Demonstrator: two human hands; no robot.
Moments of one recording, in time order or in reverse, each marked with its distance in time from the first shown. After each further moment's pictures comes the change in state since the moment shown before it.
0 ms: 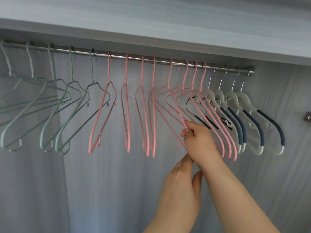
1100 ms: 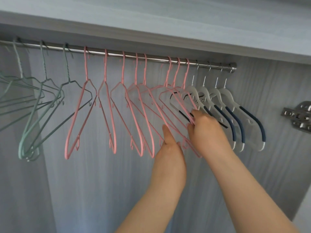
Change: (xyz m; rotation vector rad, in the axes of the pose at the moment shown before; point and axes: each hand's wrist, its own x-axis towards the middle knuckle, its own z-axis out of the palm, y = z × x) left_hand 0.055 0.017 0.020 0.085 -0.067 -0.284; right_hand 0.020 0.022 -0.046 -0.655 0.196 -0.218
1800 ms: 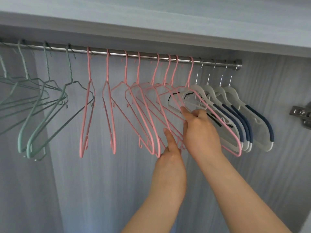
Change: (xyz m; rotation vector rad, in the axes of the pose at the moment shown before) left_hand -0.002 -0.014 0.008 0.228 -0.076 0.018; right_hand 0.000 -0.005 0.023 0.040 0.028 -0.038
